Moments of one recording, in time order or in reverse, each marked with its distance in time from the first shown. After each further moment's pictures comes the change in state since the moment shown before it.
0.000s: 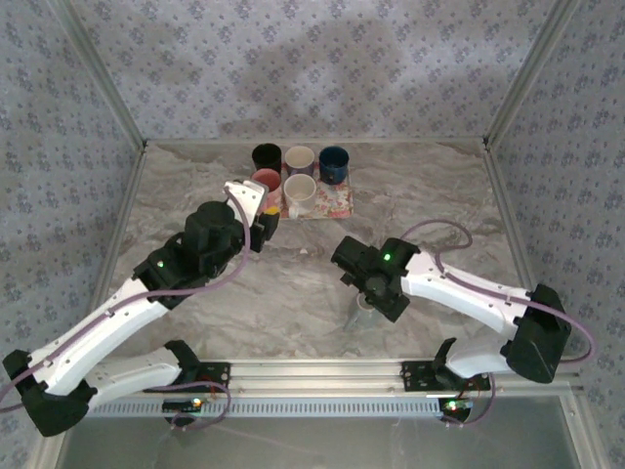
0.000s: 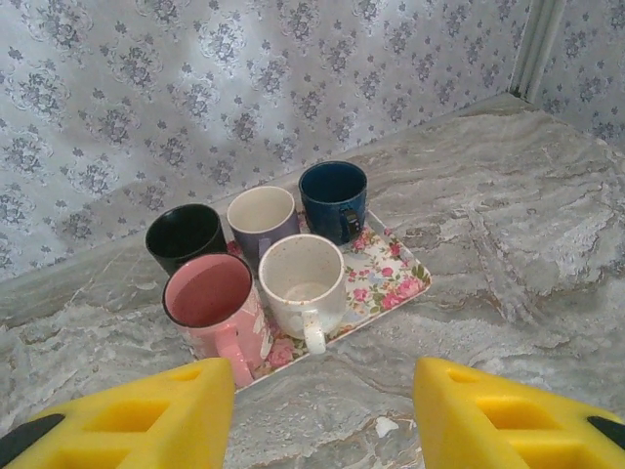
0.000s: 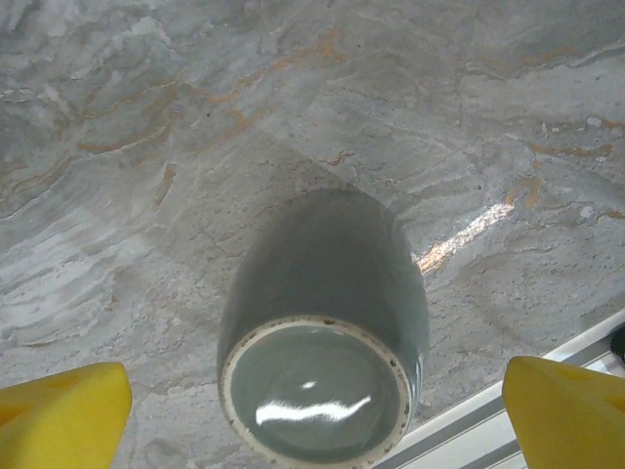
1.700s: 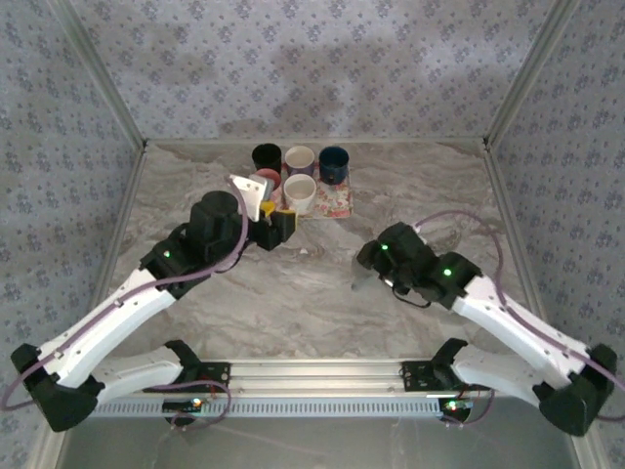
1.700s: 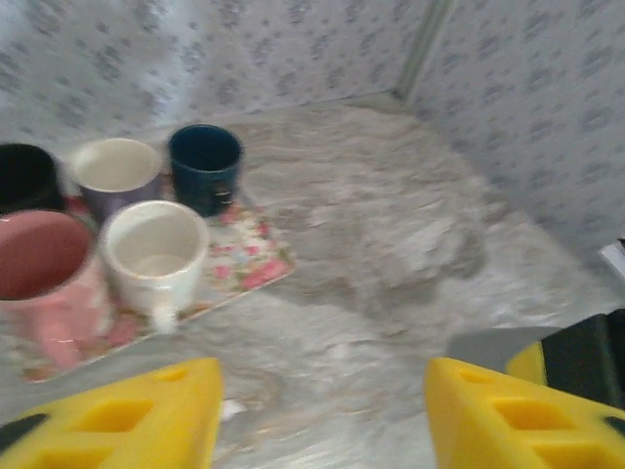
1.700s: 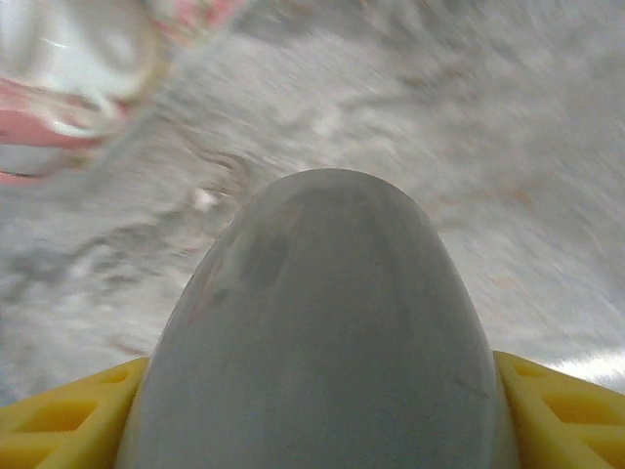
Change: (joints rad) left arm 0.086 0.071 0.024 0.032 0.374 -0.311; right arm -0.213 -0.386 -0.168 0.383 -0.048 -0.445
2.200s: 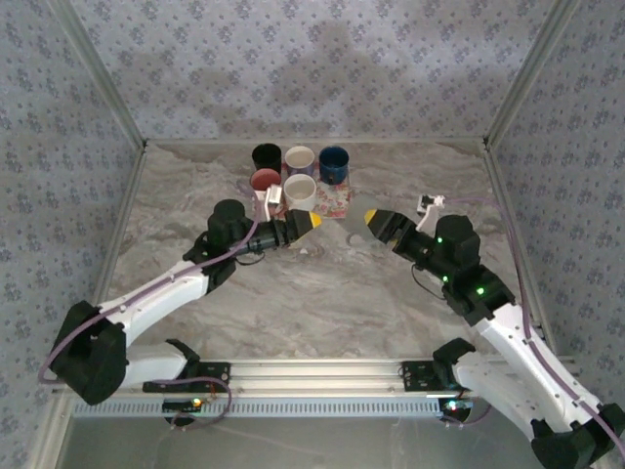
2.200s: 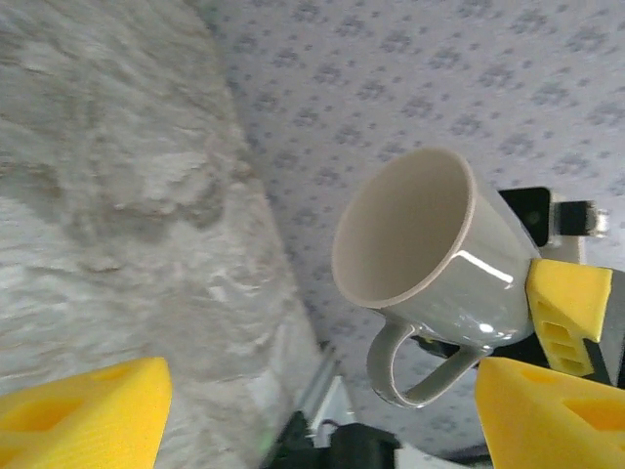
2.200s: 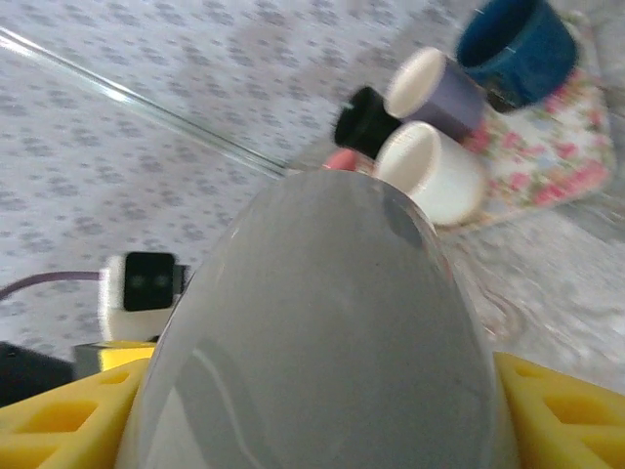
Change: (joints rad) left arm 0.131 0.209 -0.351 0.818 0.608 -0.749; right arm -0.264 -0.203 -0.123 0.558 -0.359 -0.264
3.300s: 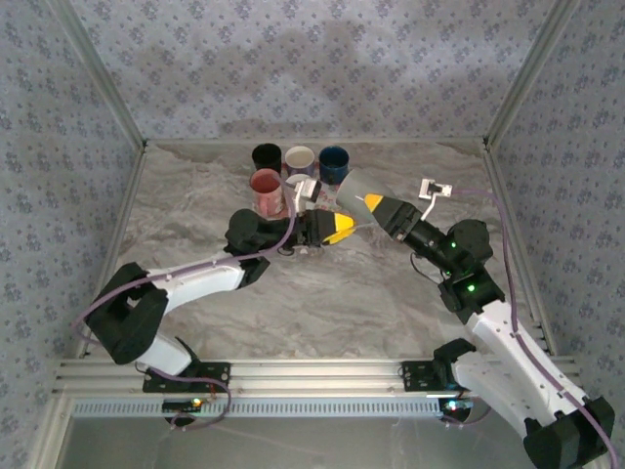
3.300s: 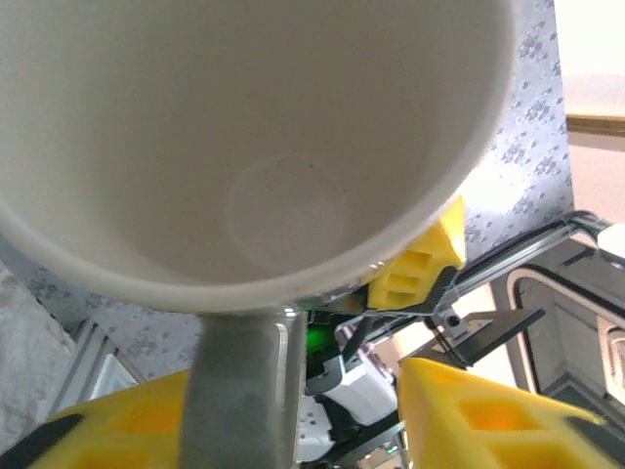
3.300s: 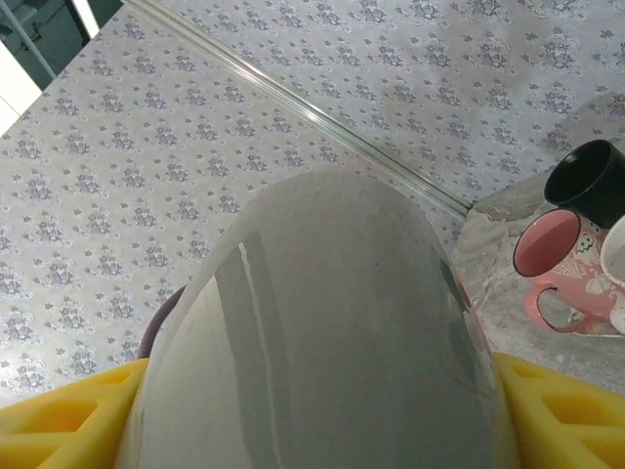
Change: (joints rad) left arm -0.172 0.260 0.095 0.715 0.157 -0.386; right arm -0.068 0.032 -0.101 0.524 -0.235 0.141
